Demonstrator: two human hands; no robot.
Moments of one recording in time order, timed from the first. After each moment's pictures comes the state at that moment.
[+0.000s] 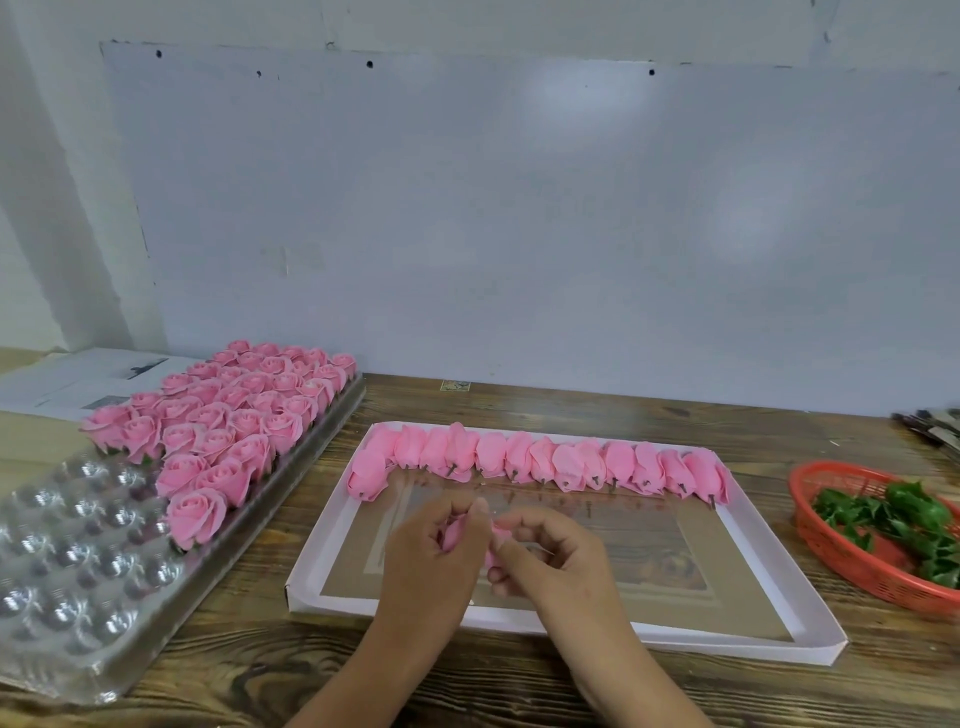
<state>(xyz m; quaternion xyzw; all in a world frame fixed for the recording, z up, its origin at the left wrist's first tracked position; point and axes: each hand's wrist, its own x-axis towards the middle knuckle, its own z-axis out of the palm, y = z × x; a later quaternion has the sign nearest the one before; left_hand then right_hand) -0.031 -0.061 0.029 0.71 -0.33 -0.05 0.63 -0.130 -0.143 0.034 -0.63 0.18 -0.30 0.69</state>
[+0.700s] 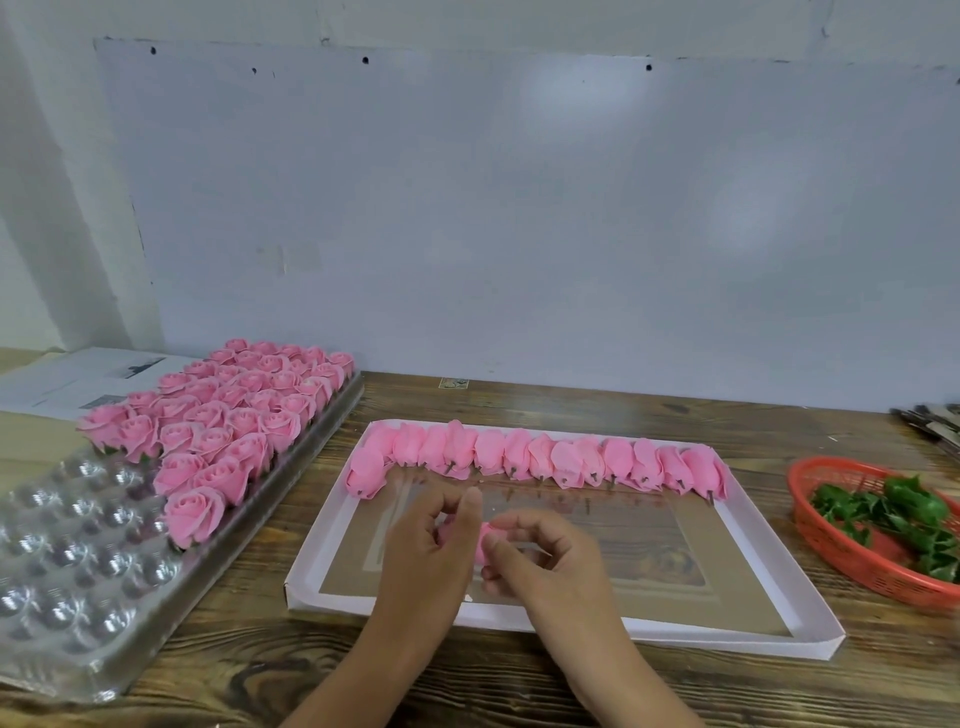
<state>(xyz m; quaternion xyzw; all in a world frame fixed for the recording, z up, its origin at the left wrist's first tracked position) -0.028 -0.063 0.027 0.69 -0.33 -0.05 0.64 -0.129 -0.138 0.036 -0.63 0.23 -0.30 0.68</state>
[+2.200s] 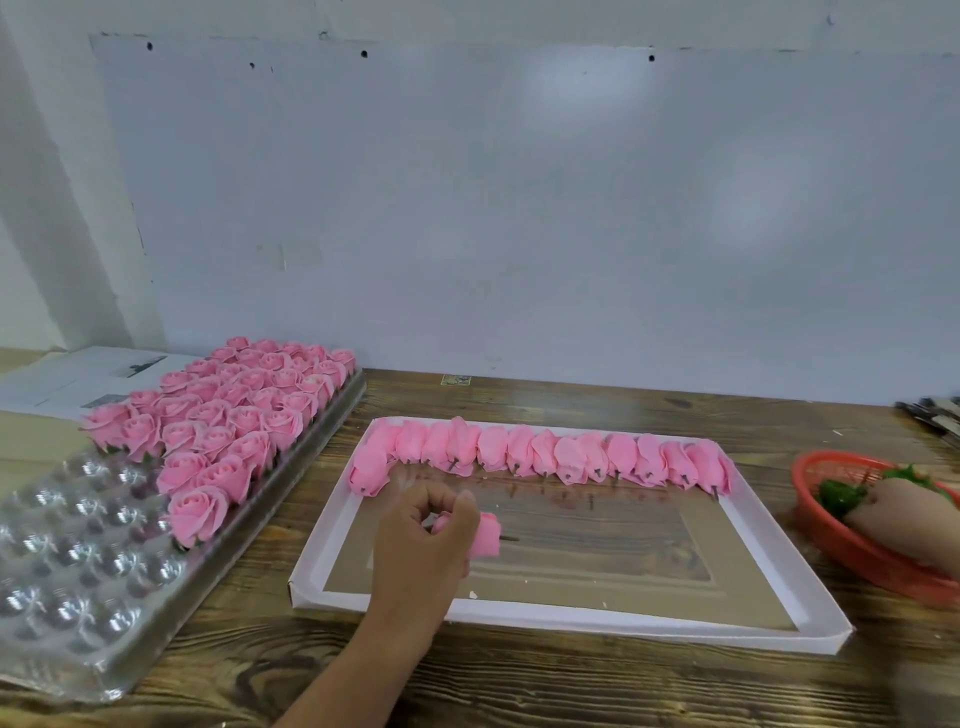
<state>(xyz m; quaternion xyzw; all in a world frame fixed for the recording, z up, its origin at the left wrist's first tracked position) -0.017 -0.066 0.018 0.69 -0.24 -0.10 0.68 -0.291 -0.434 0.039 -0.78 0.62 -0.02 0.09</state>
